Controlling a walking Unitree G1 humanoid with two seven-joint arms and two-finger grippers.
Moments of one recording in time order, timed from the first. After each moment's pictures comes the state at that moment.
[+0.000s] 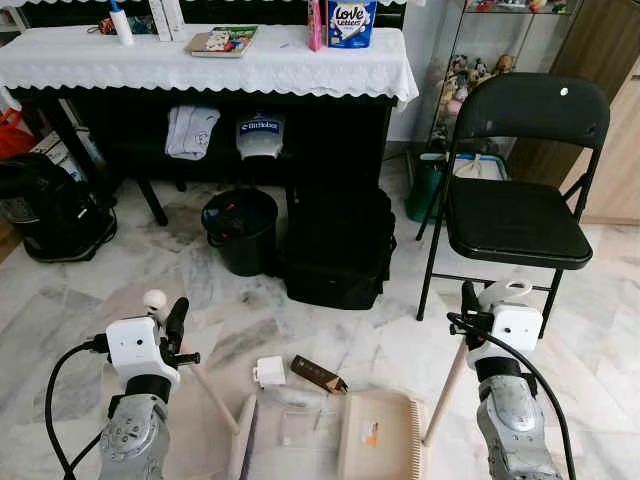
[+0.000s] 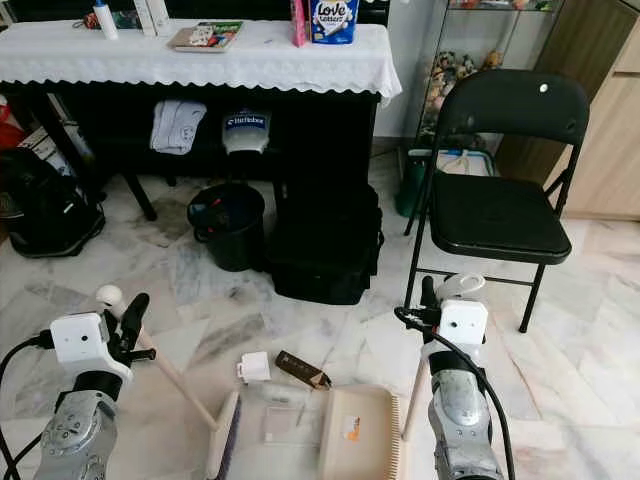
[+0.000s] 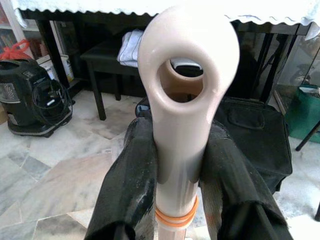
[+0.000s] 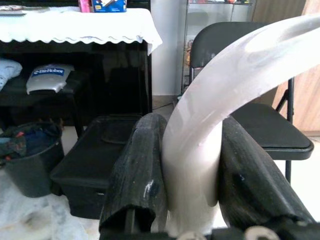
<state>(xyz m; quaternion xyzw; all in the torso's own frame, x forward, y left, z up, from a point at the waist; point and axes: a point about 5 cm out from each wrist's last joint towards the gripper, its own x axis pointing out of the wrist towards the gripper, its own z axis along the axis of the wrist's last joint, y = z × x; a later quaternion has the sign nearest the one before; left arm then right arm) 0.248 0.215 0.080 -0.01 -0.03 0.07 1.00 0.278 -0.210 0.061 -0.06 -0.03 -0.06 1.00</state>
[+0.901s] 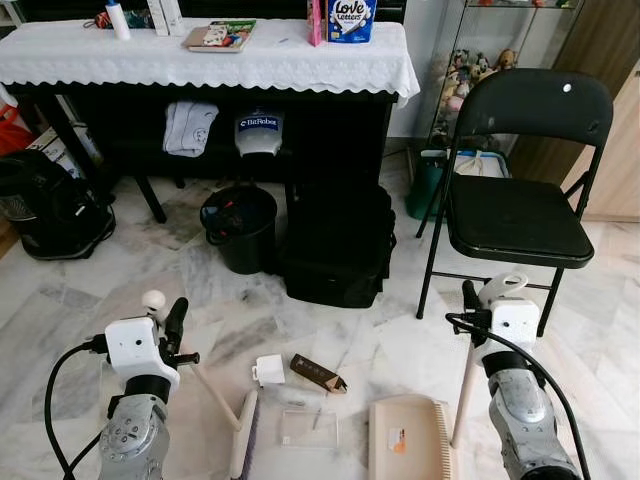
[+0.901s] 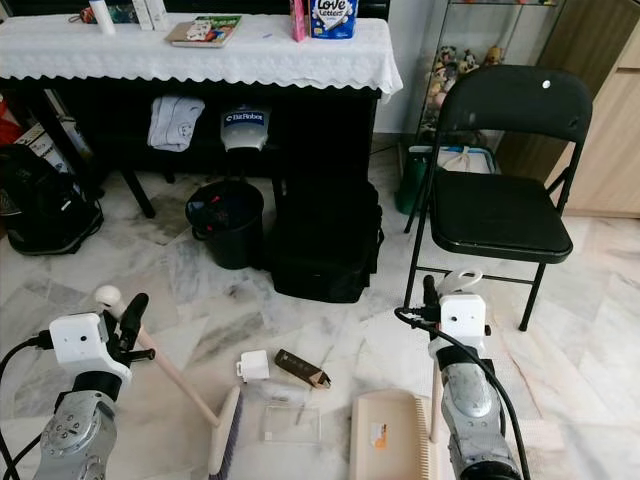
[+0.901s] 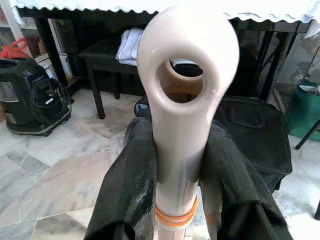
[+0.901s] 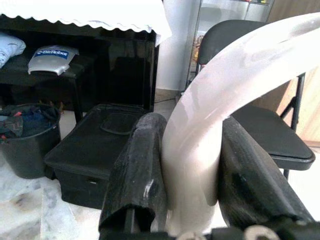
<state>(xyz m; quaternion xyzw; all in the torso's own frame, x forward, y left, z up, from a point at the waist) 0.247 0.216 0.080 -0.01 -0.04 0.07 1.00 0.293 -0.216 0.061 -0.10 -0.02 -0.03 0.99</state>
